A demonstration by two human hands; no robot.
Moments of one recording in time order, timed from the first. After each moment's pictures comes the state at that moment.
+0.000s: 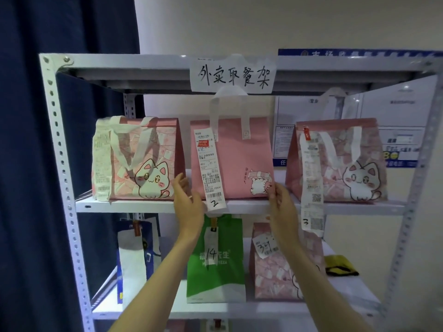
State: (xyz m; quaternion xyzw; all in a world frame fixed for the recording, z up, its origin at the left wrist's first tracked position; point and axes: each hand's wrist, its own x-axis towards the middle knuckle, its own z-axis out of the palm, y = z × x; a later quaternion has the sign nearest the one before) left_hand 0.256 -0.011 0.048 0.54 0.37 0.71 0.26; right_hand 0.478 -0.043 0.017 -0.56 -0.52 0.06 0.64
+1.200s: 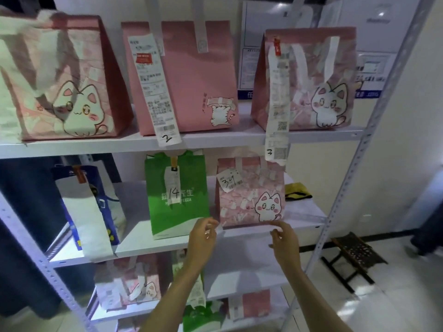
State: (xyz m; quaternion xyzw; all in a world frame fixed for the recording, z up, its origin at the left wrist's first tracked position) left_hand 0.341 -0.062 -0.203 0.71 0.46 0.40 0.35; right_hand 0.575 -0.140 -0.240 -0.72 -0.39 0.15 0.56
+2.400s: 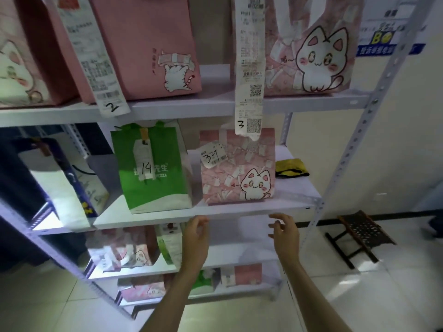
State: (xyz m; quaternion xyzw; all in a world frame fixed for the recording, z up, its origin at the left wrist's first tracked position) left_hand 0.404 -0.114 -0.260 0.62 0.53 0.45 0.36; right_hand 0.644 -0.163 -0.294 -0.69 -0.36 0.21 0.59
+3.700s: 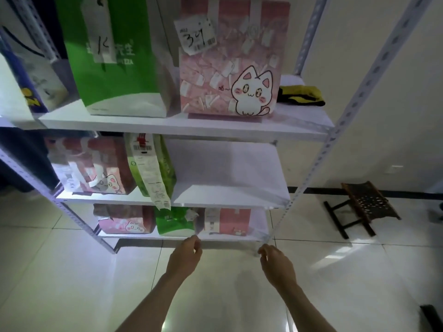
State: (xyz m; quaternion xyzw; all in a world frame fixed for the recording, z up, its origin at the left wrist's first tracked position) left_hand 0.421 -0.220 -0.570 0.69 0.65 0.11 0.32; right_hand 0.697 -0.290 -0.590 -0.80 -0.57 0.18 0.08
